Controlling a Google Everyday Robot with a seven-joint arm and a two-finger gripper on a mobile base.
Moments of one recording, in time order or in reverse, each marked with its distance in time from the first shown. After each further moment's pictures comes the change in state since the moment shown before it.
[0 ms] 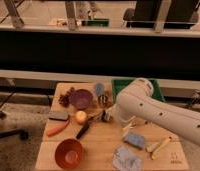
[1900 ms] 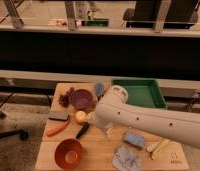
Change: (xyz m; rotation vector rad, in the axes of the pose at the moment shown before) arm -0.077 -0.038 0.039 0.051 -0.061 -0.416
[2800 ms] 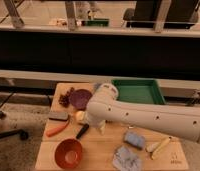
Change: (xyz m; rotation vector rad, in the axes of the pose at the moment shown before) arm -0.011 -0.030 0.018 0.002 -0.016 -0.180
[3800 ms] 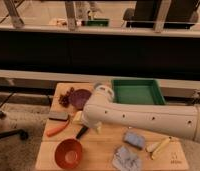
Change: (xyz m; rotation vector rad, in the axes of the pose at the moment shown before) arm -0.003 -0.013 0.007 0.025 0.017 -0.051
